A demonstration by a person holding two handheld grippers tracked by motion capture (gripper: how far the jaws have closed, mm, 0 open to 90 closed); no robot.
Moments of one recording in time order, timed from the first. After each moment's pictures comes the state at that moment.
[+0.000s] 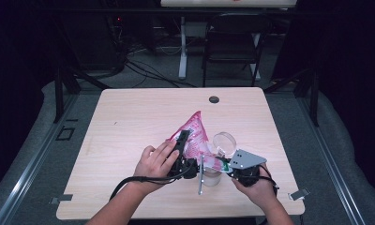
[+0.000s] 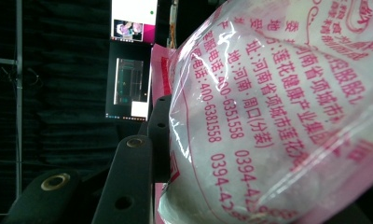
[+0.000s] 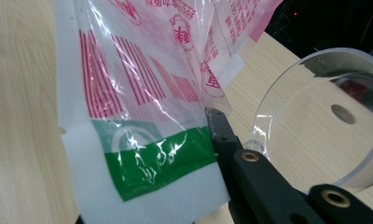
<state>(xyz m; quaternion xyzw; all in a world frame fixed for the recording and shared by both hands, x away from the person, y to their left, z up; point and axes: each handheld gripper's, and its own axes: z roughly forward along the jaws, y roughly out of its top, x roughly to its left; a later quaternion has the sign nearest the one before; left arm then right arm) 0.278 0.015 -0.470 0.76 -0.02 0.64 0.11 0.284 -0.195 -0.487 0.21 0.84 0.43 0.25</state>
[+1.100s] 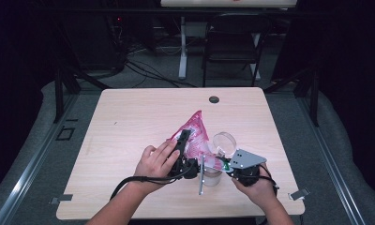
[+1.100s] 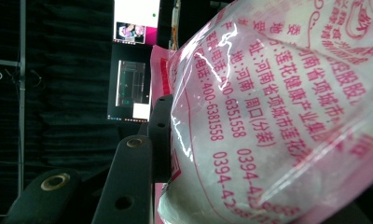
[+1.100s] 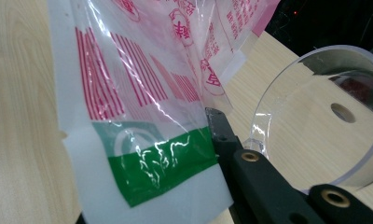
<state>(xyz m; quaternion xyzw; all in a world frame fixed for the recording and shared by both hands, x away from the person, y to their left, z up) 0.277 0.014 -0.466 0.76 -0.03 0.64 0.11 0.285 -0.196 -0.487 0.21 0.84 0.43 0.25</state>
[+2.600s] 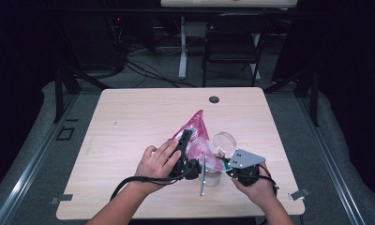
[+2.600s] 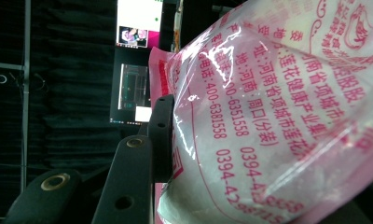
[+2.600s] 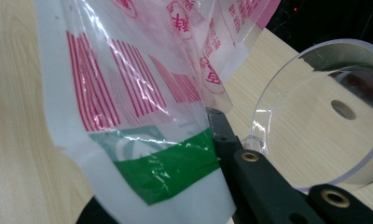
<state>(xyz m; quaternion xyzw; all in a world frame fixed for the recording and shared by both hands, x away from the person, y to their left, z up) 0.274 0.011 -0.464 0.75 -0.03 0.65 0.11 0.286 -0.195 -0.489 0.21 0.84 0.42 0.25</state>
